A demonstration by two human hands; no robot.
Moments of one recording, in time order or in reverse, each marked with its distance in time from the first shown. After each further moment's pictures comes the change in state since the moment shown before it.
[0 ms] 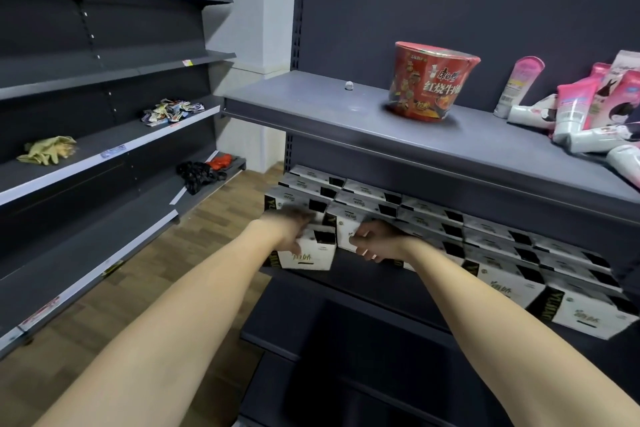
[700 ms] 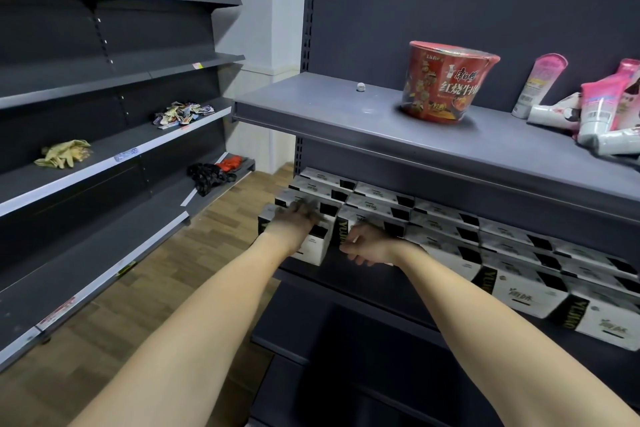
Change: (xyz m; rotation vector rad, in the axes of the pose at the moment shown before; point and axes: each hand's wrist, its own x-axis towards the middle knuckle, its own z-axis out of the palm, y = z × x) left_hand 0.023 -0.010 0.022 0.125 0.176 -0.074; right_hand 0.020 -0.024 0.024 -0.019 -0.058 -0.063
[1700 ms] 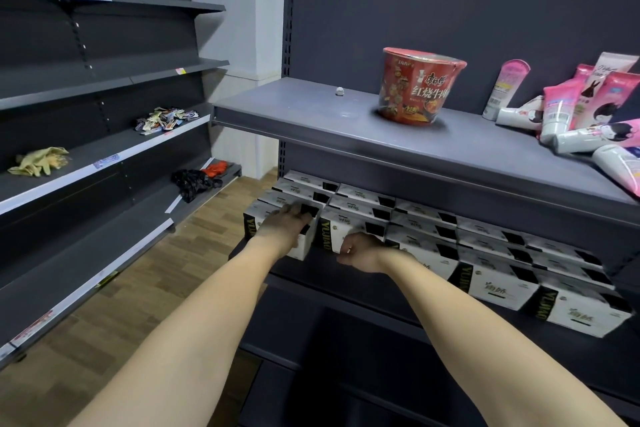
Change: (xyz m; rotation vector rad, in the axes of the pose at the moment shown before) left_hand 0.008 0.015 -0.004 -0.088 0.018 0.007; right_hand -0.020 0.020 -0.004 -0.297 0.072 0.018
